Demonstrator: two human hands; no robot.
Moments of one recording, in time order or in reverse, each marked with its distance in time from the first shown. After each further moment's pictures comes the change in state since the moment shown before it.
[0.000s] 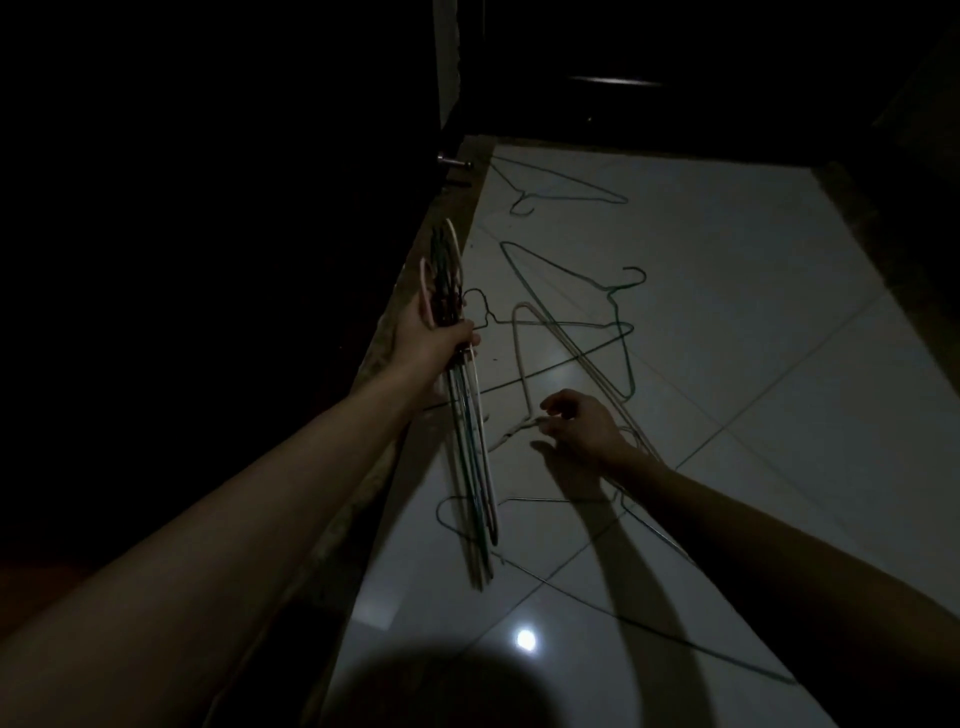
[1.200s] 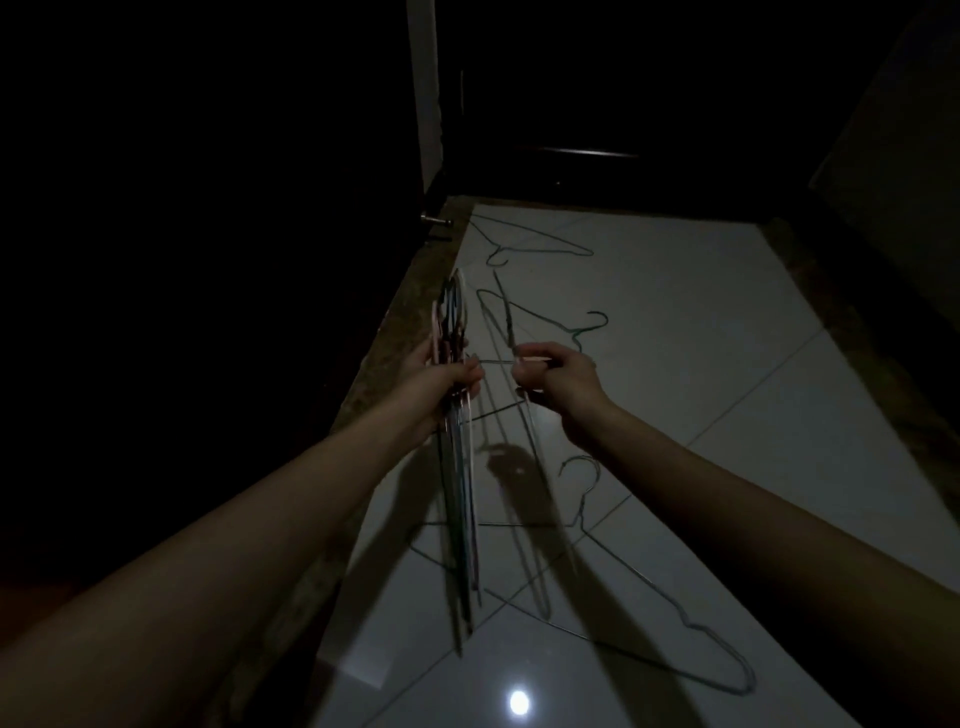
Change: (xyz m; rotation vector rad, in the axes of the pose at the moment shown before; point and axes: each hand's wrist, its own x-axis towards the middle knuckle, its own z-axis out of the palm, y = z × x) left_hand -0.042 0.019 0.028 -0.281 -0.138 -0.139; right_hand -0.044 -0.096 -0.066 0.677 0.110 -0.042
